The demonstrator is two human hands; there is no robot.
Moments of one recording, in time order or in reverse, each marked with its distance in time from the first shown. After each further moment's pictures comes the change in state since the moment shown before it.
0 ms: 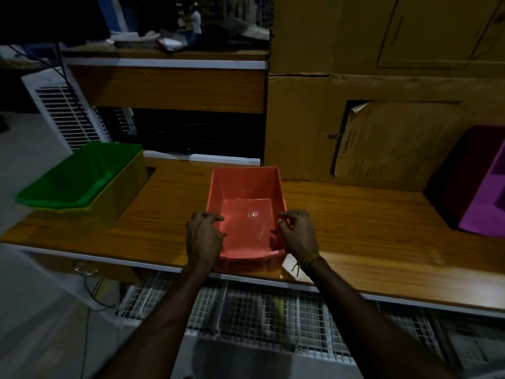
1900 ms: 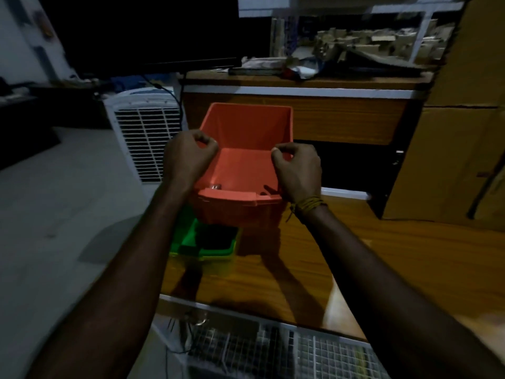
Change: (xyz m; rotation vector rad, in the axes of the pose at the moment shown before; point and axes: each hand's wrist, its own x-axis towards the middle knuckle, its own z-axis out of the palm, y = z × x) left_hand 0.302 -0.196 -0.325 -0.135 0.297 0.167; right_hand 0.109 -0.412 0.249 0.145 0.284 -0.193
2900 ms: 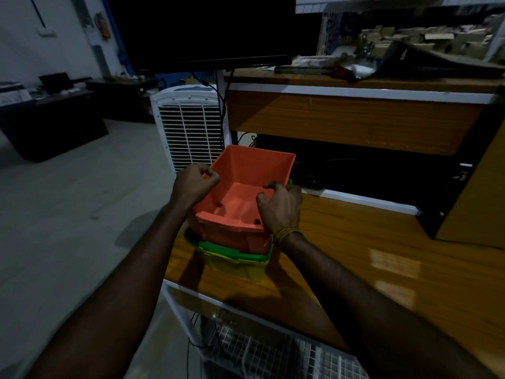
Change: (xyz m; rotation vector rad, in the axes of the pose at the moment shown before) left_hand 0.012 -0.144 0.002 0.094 -0.160 -0.097; right_hand -0.056 0.008 0.126 -0.107 -0.312 0.137
